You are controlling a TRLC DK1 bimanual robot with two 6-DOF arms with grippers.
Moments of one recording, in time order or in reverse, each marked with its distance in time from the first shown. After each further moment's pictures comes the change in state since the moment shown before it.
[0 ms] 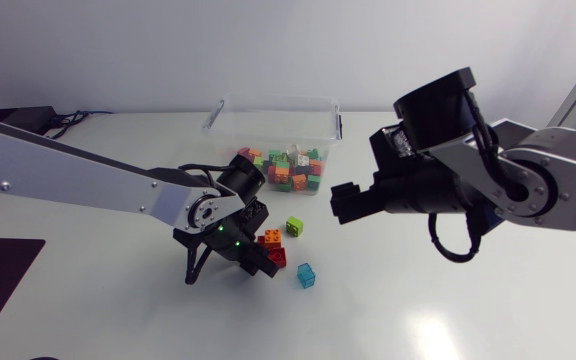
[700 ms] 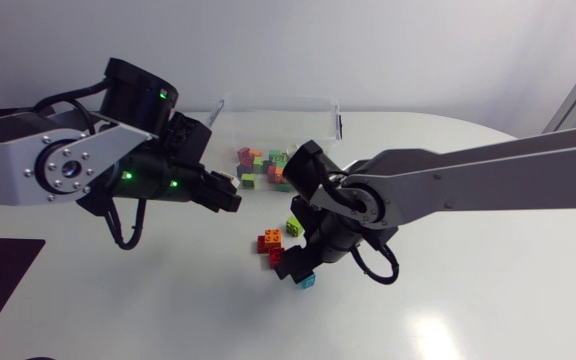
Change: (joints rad) left arm 0.133 -0.483 -0.062 0.034 -0.003 0.012; right arm 0.194 0.426 0.190 -0.224 -0.054 0.043
